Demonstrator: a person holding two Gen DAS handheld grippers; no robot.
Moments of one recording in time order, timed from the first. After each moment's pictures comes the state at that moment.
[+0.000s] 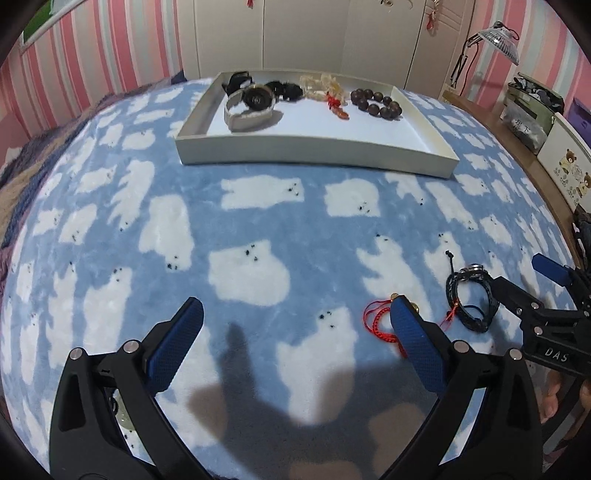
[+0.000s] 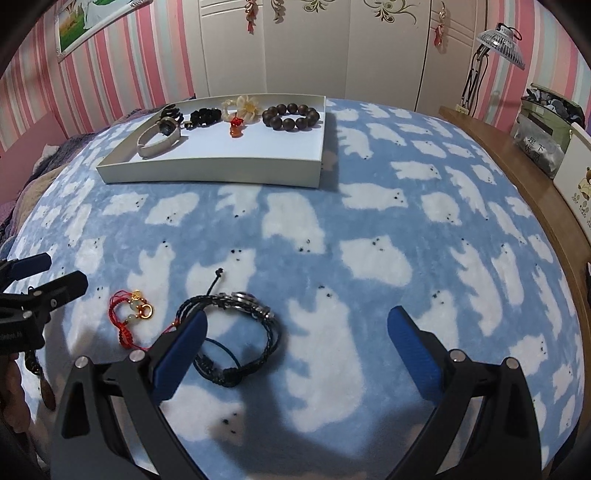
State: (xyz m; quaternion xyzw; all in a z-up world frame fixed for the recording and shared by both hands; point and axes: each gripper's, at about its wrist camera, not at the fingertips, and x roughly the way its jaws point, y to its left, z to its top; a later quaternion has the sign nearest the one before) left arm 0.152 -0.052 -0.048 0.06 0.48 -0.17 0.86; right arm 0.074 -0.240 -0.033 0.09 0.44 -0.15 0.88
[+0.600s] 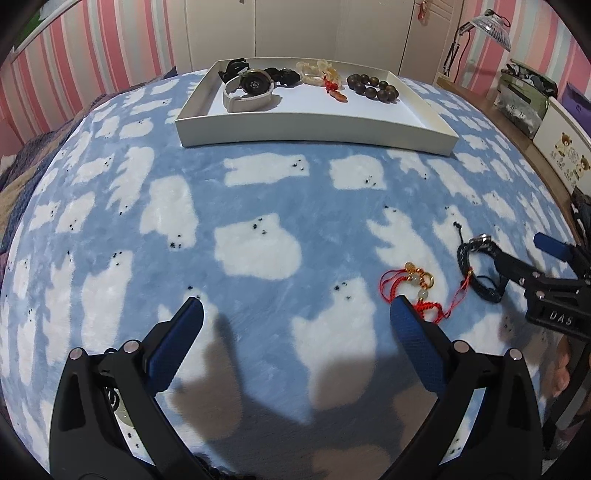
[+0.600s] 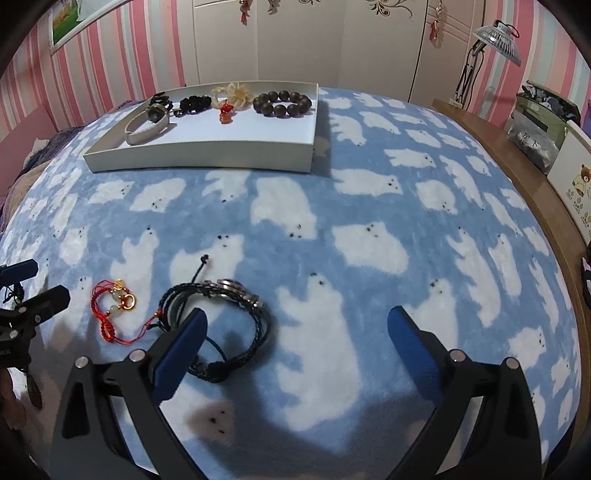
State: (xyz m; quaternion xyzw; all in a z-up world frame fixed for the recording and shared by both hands) left arm 0.143 -0.042 -0.063 0.09 0.47 -0.18 0.86; right arm 0.075 -0.240 -0.044 0.08 0.45 -0.17 0.87
